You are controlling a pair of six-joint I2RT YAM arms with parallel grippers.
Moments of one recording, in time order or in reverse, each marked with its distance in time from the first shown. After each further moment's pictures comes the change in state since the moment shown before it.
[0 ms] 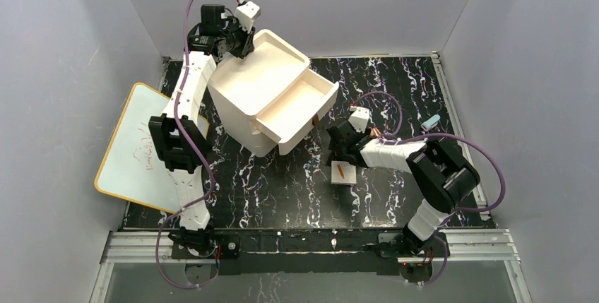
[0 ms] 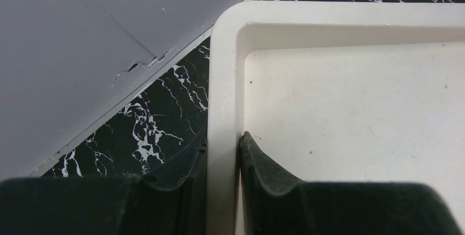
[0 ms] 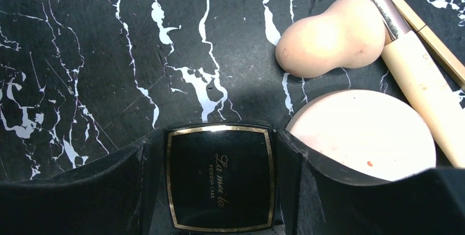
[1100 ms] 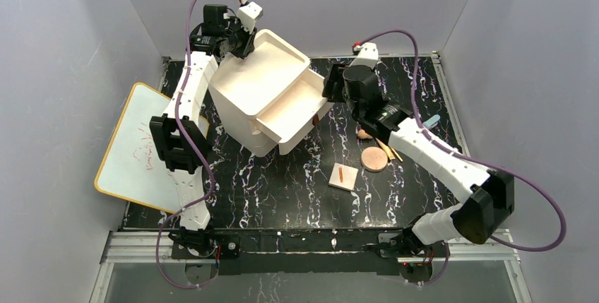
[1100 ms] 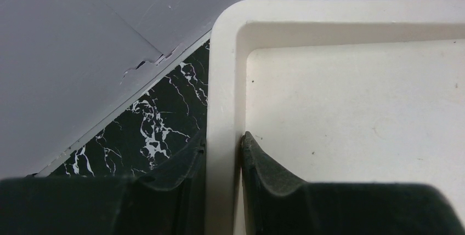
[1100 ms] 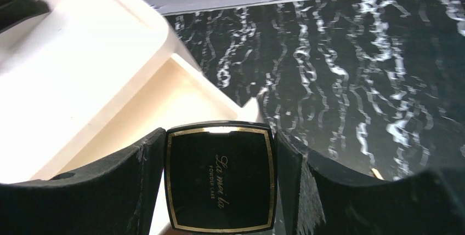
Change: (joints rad) left arm -0.021 -0.002 0.000 -0.003 -0.042 0.020; right arm 0.002 -0.304 0.470 -0.177 -0.063 -0.323
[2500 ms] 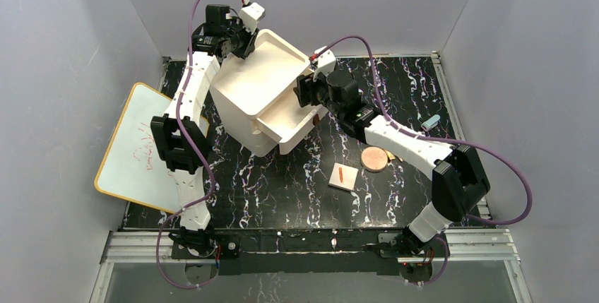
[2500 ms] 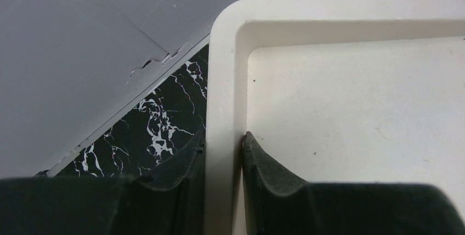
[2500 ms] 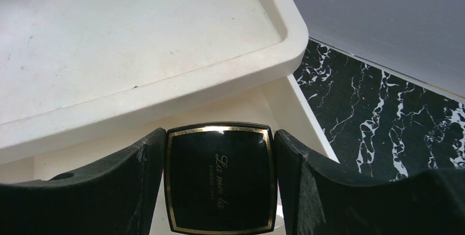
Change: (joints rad) left arm -0.014 -0.001 0.000 0.000 -0.038 0.023; right arm 0.013 0.214 -0.062 0.427 -0.386 -0.367
